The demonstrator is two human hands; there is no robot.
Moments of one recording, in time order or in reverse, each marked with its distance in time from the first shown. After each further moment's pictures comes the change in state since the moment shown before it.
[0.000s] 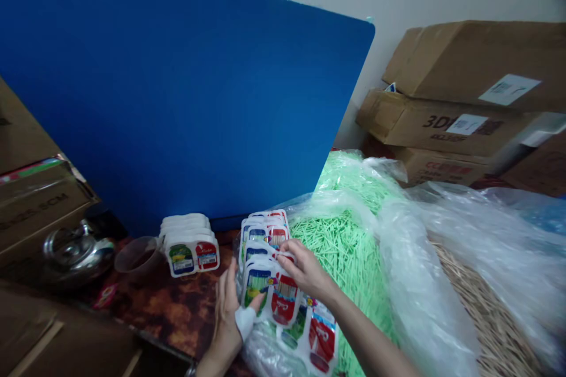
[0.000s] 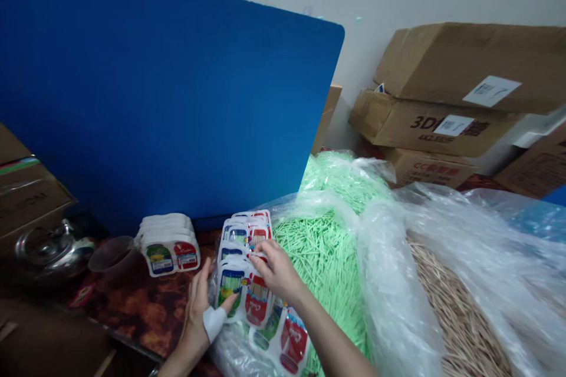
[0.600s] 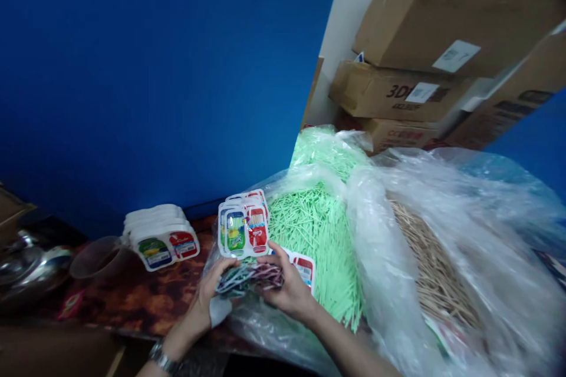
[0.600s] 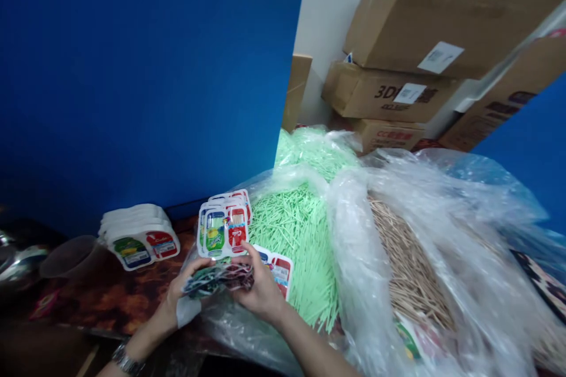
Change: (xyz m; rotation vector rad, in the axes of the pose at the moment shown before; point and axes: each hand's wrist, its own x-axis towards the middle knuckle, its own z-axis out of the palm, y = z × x) left_hand 0.019 -0.002 -0.028 -0.264 -0.412 0.243; right_hand -0.076 0.016 0.047 0.507 0.097 0.122
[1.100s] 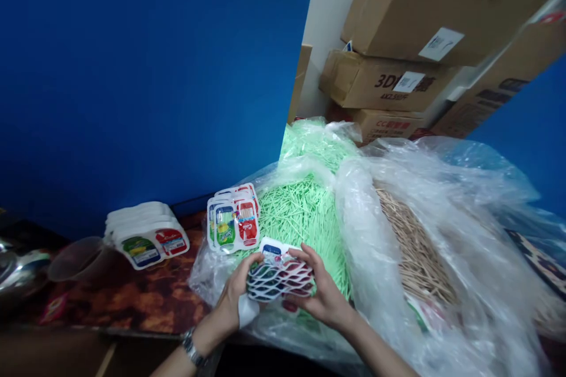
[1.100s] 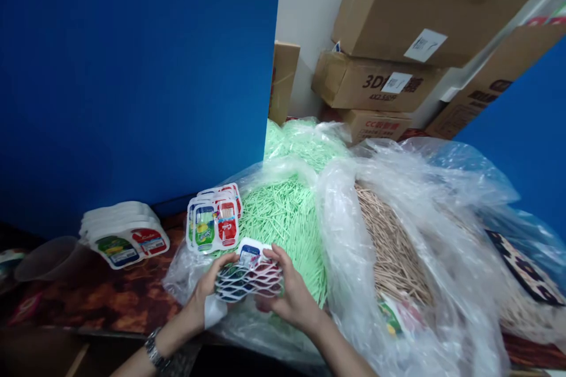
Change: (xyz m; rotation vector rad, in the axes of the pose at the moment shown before) left_hand 0.007 0.054 0.059 -0.164 -0.156 -0.022; right_hand -0.064 0.014 -0.061 -0.266 0.128 -0.101
